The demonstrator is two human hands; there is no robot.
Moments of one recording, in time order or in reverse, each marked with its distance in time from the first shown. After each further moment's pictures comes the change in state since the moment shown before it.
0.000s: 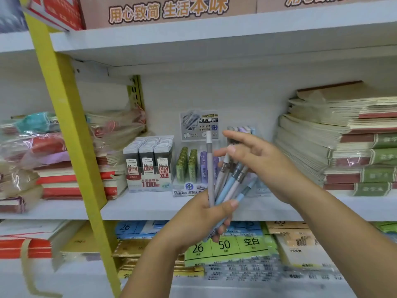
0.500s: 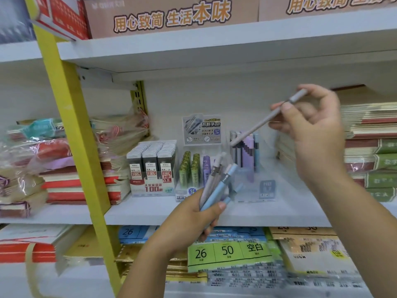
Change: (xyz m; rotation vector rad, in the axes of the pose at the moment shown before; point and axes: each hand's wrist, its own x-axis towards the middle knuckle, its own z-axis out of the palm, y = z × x) left_hand -0.008 -0.001 -0.018 0.095 0.142 -0.024; right_hand 0.011 -0.025 -0.033 0.208 0.597 -0.396
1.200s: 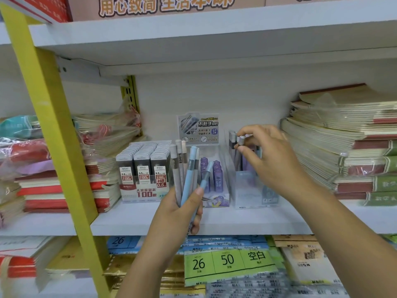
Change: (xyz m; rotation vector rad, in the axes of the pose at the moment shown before) left_hand 0.013 -0.010 -0.010 -0.234 0.296 0.098; right_hand -0.005 0.070 0.008 -0.960 -0.368 -0.218
